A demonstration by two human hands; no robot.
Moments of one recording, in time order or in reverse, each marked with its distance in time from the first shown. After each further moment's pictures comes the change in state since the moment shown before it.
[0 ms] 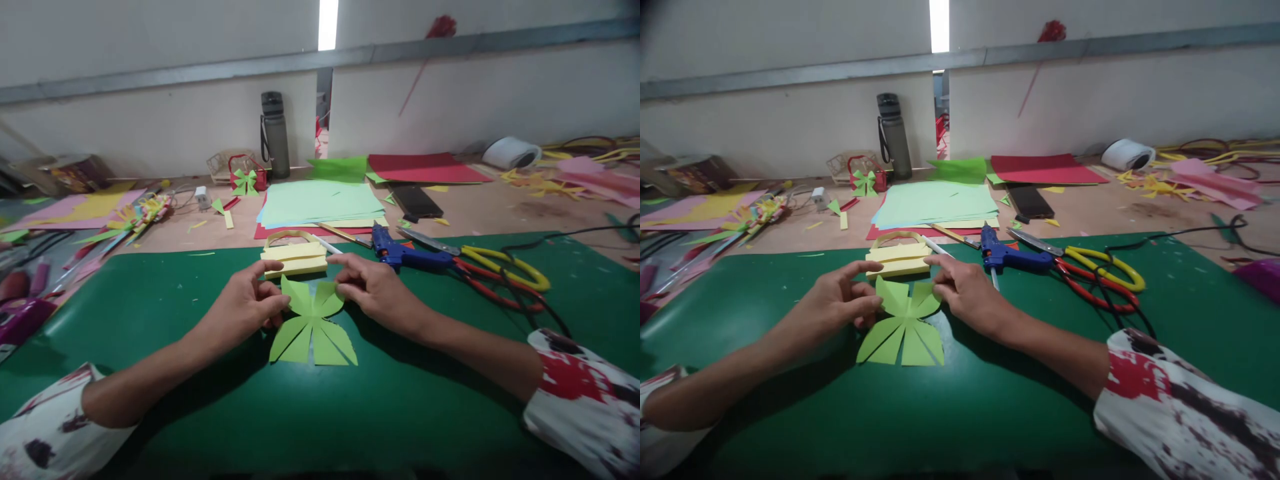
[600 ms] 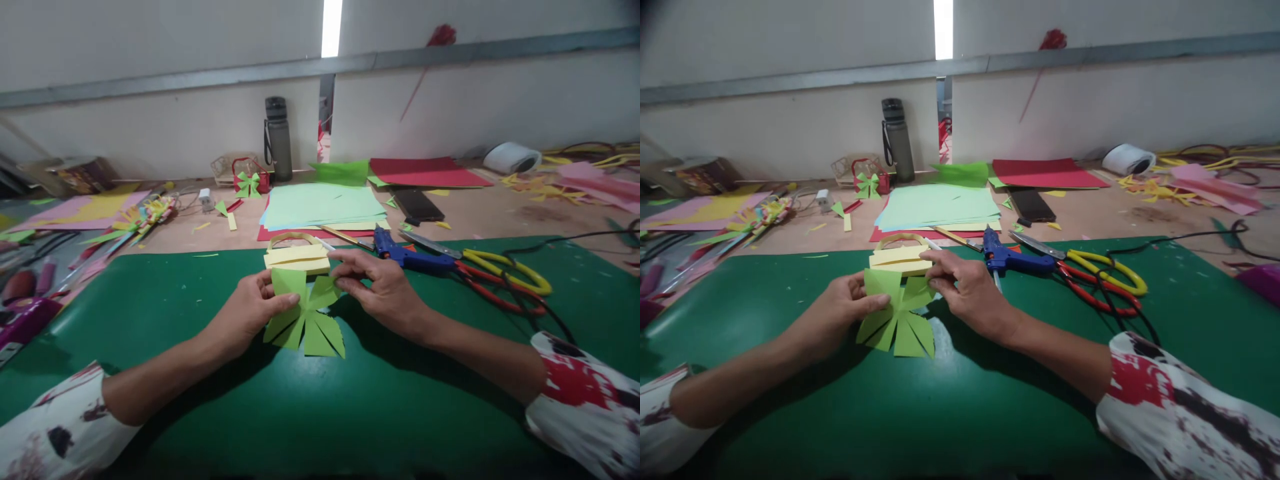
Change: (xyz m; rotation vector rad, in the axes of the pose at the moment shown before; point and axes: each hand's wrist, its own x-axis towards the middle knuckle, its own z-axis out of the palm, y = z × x) left_hand 0.003 -0.010 0.003 -0.321 -0.075 -0.006; right_hand 0.002 -0.005 0.002 0.044 0.152 -0.150
